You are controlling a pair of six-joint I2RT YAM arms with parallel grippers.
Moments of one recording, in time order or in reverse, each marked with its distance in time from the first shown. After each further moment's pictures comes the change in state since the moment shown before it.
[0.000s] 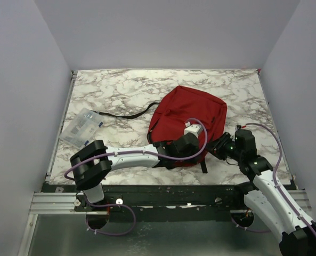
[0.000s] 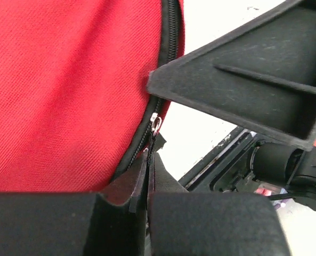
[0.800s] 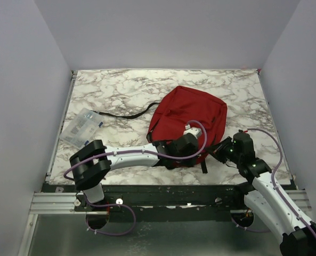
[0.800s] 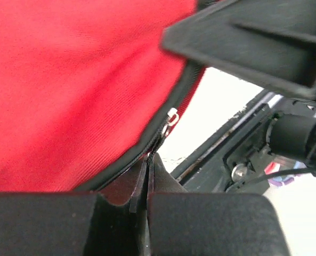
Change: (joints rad) left arm 0.010 0.002 0.015 -0.101 0.102 0.033; right arm 0.002 -0.023 -0.071 0.026 0.070 0.090
